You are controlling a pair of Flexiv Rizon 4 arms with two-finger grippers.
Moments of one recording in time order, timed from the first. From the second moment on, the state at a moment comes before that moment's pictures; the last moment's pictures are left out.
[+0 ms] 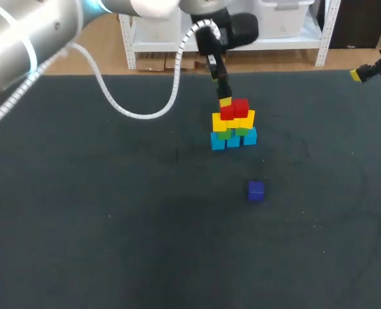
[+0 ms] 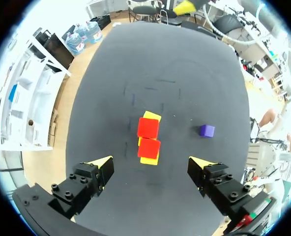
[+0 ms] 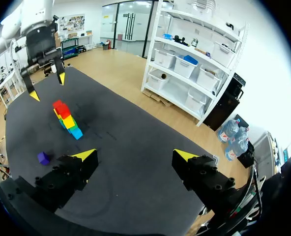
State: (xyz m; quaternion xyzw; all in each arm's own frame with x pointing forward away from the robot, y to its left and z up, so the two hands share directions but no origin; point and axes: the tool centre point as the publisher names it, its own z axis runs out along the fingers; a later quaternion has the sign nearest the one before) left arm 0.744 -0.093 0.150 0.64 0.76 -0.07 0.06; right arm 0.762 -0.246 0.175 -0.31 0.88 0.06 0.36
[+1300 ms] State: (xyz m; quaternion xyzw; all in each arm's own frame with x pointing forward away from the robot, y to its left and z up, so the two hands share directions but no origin) left arm 0.723 0.113 0.248 0.30 0.92 0.00 0.26; right arm 0.762 -0.246 0.175 -0.31 0.88 0.06 0.36
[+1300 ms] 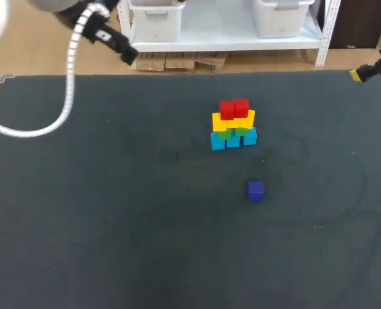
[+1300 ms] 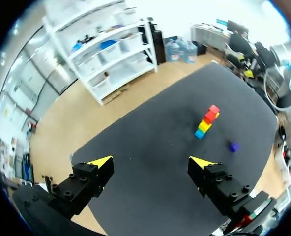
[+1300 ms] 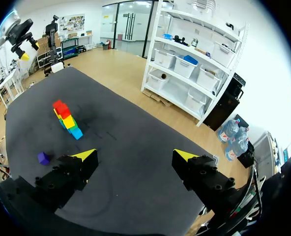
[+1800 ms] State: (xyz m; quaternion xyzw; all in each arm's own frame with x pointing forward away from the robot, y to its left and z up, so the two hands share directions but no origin) left arm 0.688 0.167 0.222 0.24 0.92 -0.04 0.31; right arm 0.762 -0.246 0.175 -0.31 0.88 0.06 0.36
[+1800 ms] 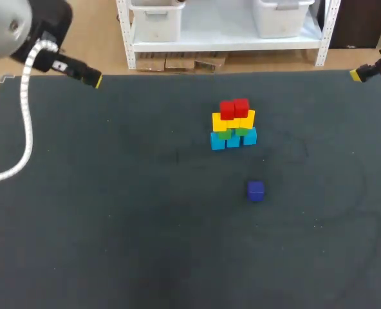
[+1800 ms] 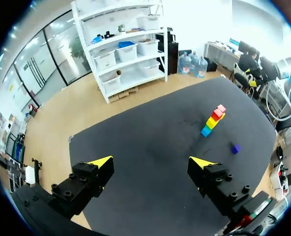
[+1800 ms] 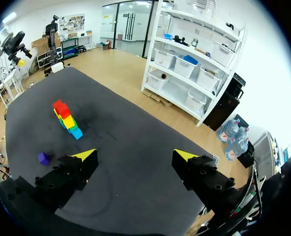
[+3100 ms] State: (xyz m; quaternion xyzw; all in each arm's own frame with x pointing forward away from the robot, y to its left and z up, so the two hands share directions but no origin) left arm 0.693 0.142 0.235 0.26 0.81 -0.12 0.51; right arm 0.762 -0.246 0.175 -0.31 0.88 0.06 0.36
